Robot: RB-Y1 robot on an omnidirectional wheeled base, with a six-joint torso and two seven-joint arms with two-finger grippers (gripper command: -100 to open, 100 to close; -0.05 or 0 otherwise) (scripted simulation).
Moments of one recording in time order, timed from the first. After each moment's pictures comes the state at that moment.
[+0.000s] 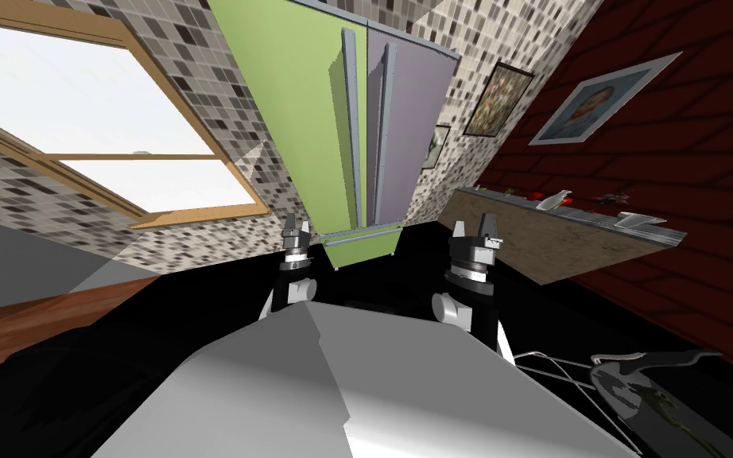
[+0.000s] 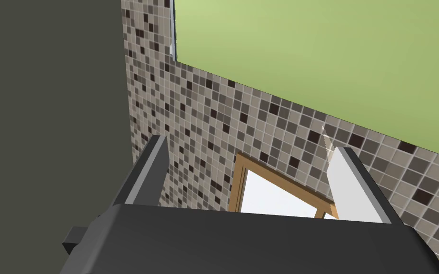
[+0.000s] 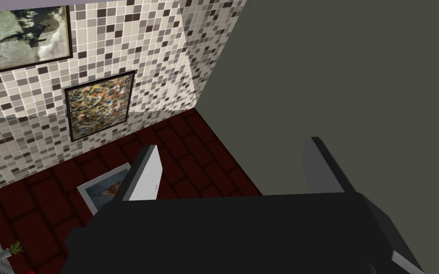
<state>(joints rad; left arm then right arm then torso) 0.47 -0.01 0.07 -2.22 0.09 -0.46 -0.10 0.45 0.01 -0.01 -2.34 0.02 -0.45 0.02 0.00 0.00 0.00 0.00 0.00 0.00</state>
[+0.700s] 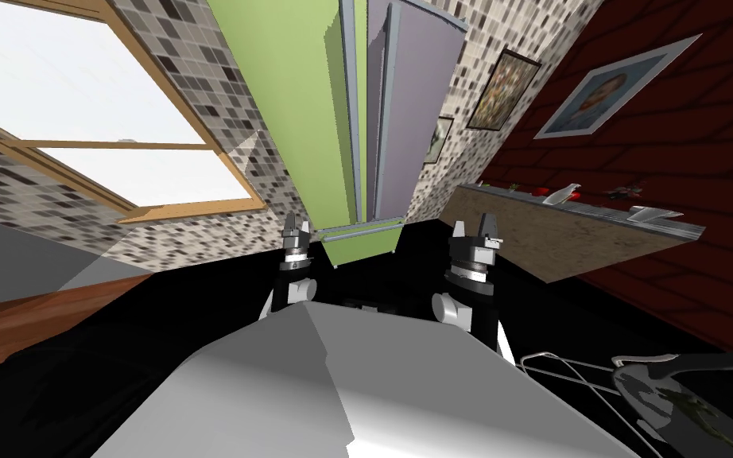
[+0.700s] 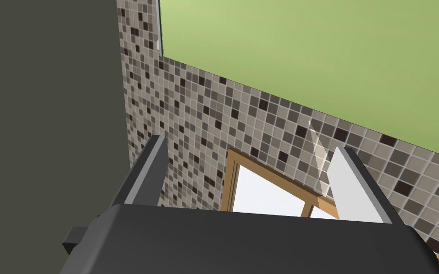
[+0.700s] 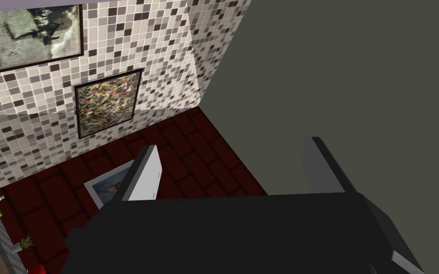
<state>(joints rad) 0.47 -0.01 0.07 -2.22 0.09 -0.46 -0.10 0.45 0.01 -0.01 -2.34 0.02 -0.45 0.02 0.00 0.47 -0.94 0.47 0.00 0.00</state>
